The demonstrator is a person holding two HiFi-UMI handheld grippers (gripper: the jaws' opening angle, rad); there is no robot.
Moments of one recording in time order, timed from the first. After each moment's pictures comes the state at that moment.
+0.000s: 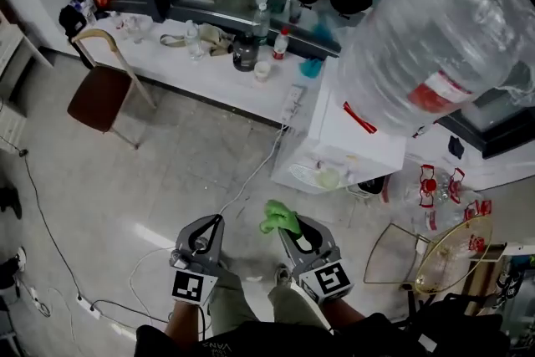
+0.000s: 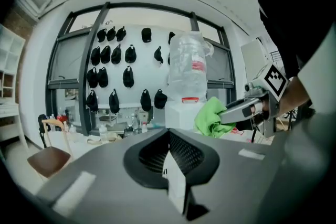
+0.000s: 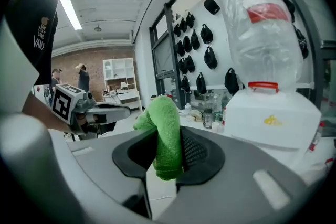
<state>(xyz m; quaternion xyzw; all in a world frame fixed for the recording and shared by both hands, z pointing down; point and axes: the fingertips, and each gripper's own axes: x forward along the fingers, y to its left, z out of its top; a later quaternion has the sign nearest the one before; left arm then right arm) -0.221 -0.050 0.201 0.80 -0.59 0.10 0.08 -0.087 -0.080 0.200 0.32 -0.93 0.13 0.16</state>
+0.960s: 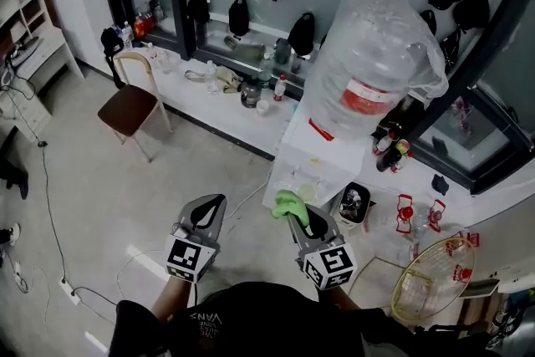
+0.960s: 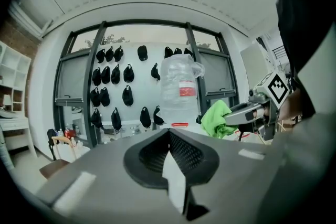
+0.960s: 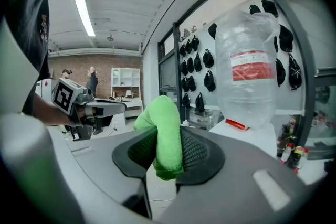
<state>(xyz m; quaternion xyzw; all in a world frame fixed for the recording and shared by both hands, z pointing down) -0.142 0.002 0.069 0.78 -0.62 0.06 -0.01 0.020 -0.040 0.089 0.31 -0.94 0.06 0.10</state>
